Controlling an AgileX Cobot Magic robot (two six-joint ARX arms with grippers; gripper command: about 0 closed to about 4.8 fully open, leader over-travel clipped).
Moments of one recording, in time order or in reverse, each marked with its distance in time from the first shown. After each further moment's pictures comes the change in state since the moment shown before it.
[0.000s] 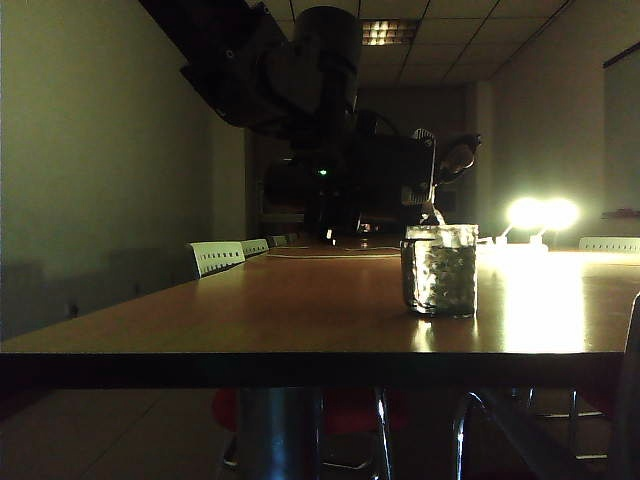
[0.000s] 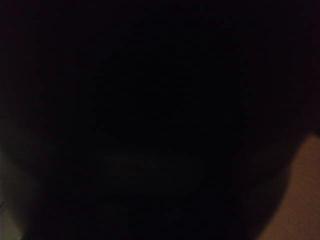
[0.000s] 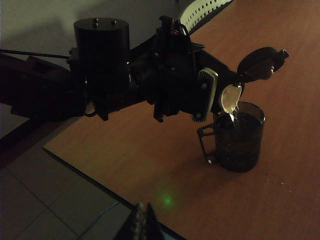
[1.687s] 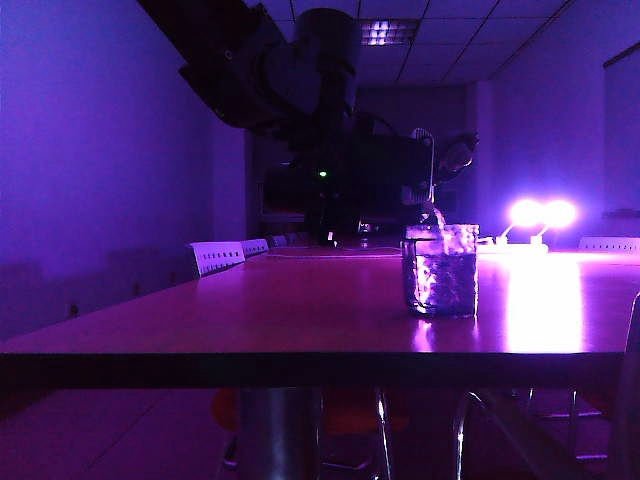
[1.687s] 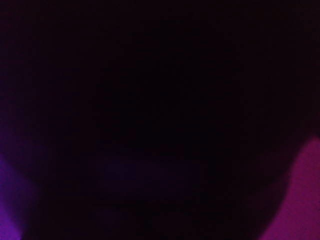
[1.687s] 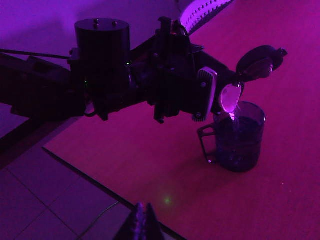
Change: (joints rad) left arm 0.003 0.000 -0.002 -0.008 0.007 -0.033; right arm 0.000 0.000 0.000 0.000 0.000 0.000
